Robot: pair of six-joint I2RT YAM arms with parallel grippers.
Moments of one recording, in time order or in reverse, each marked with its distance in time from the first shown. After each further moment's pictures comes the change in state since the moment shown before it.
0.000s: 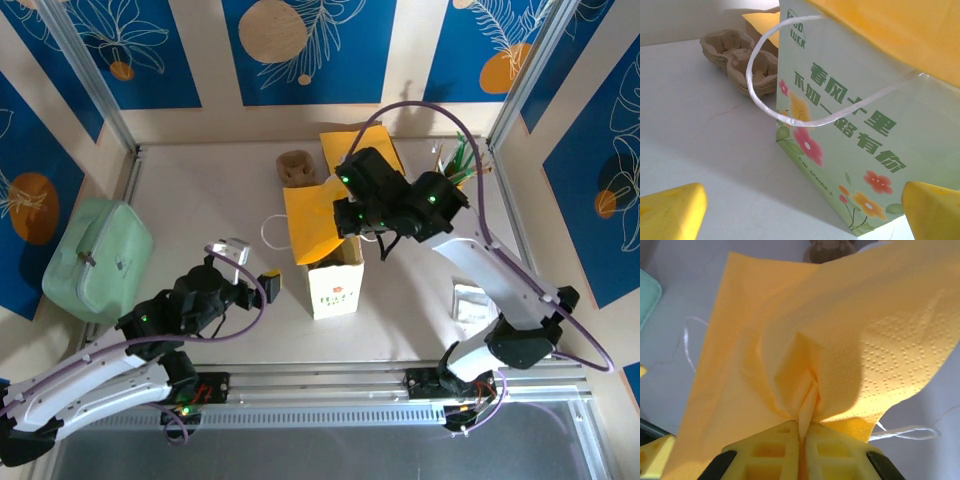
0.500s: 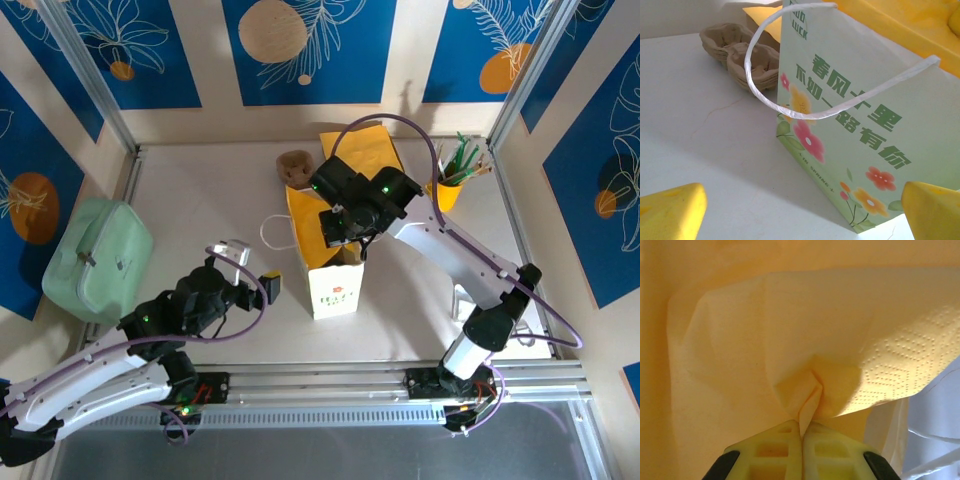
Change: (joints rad) left arm 0.000 0.000 -0.017 0.001 0.000 -0.016; right arm 0.001 0.137 0.003 -0.100 -0.021 0.044
